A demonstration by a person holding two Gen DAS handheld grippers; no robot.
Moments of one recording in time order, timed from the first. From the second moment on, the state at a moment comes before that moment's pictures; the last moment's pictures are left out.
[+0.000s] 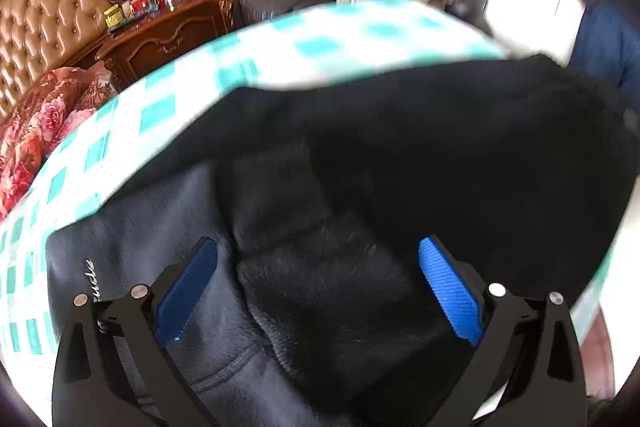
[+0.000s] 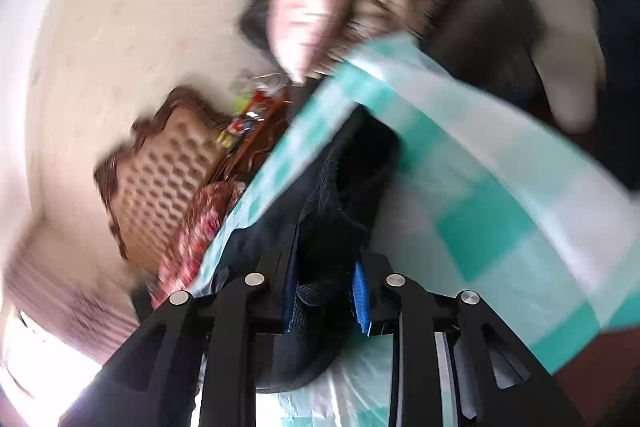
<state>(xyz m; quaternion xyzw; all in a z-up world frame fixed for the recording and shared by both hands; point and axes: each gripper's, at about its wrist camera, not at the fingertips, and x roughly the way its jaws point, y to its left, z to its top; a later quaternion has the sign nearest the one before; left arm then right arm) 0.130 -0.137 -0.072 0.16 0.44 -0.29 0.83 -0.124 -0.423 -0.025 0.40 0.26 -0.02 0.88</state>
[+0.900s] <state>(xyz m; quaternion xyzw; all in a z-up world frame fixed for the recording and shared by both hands) 0.129 -0.256 -0.041 0.21 0.62 -0.38 0.65 -0.108 -0.173 0.007 -0.13 0.28 0.05 0.95</state>
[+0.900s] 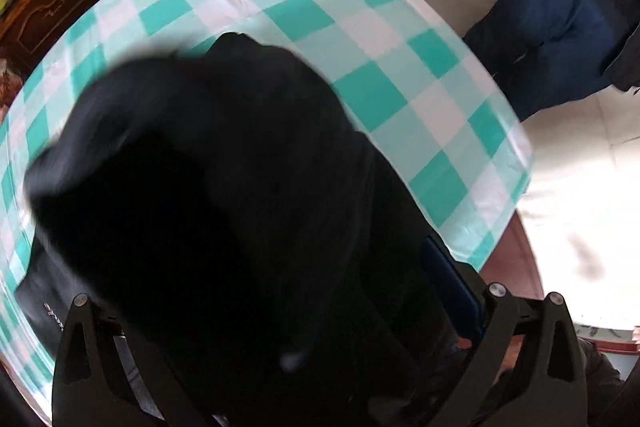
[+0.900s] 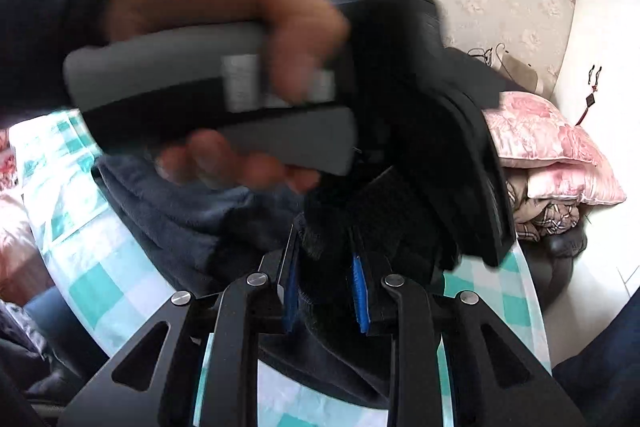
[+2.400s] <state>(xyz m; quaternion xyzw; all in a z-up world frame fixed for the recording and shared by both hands) 0.207 -0.108 0.128 -0.04 0.58 -0.40 0.71 -0.048 -0.150 -0.055 -0.10 0.30 -0.12 0.94</state>
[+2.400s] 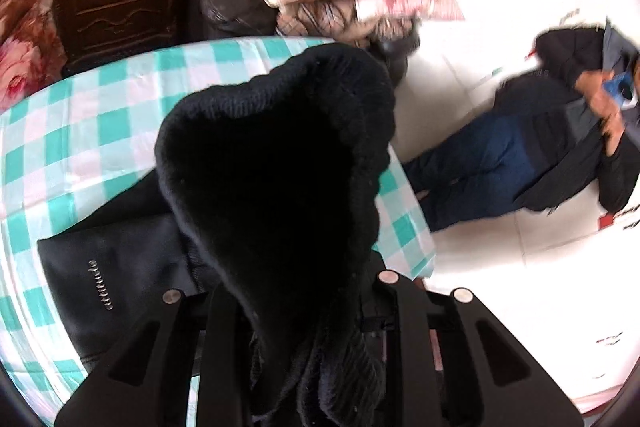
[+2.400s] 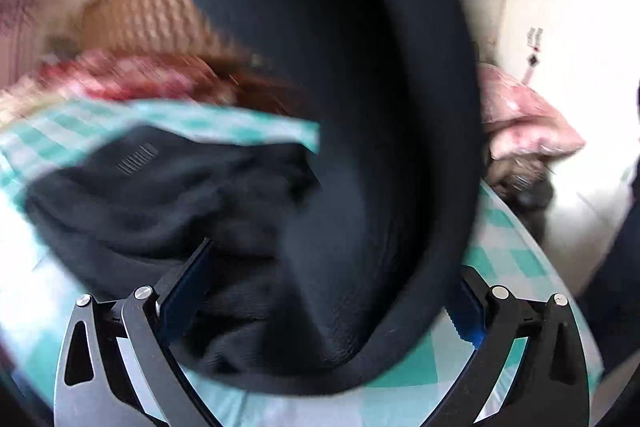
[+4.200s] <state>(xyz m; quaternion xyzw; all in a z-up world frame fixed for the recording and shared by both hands) 0.119 0.128 0.015 -0.23 0.44 -0.32 0.81 0.027 -0.223 0.035 0.12 0.29 0.34 0.89</state>
